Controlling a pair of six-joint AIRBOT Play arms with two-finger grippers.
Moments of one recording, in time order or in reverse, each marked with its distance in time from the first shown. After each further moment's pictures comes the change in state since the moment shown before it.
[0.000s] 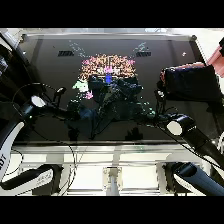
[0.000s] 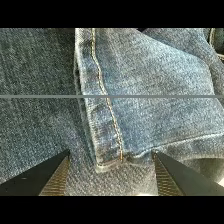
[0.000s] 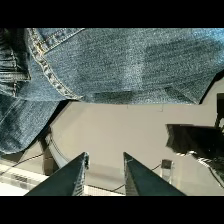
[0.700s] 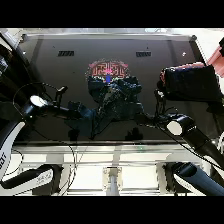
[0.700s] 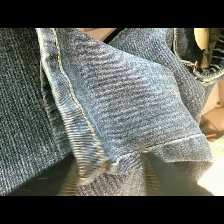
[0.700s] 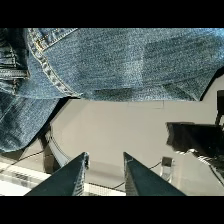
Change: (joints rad) left arm 0.000 -0.014 0.000 -0.117 -0.004 0.101; right arm 0.000 0.000 0.000 0.004 0.008 0.000
